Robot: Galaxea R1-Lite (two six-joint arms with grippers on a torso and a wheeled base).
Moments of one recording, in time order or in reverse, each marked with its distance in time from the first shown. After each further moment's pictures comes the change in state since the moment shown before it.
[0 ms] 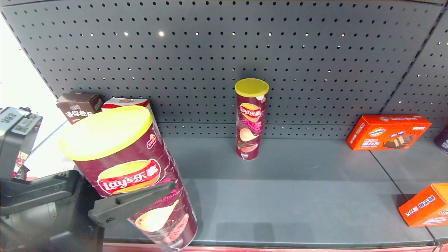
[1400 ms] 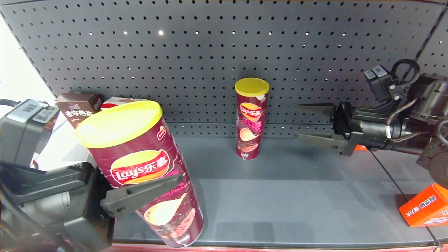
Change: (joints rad) left arm -0.006 0.048 -0.027 -0.026 -0.001 -0.044; right arm 0.113 1.248 -0.640 -0.727 0.886 -0.056
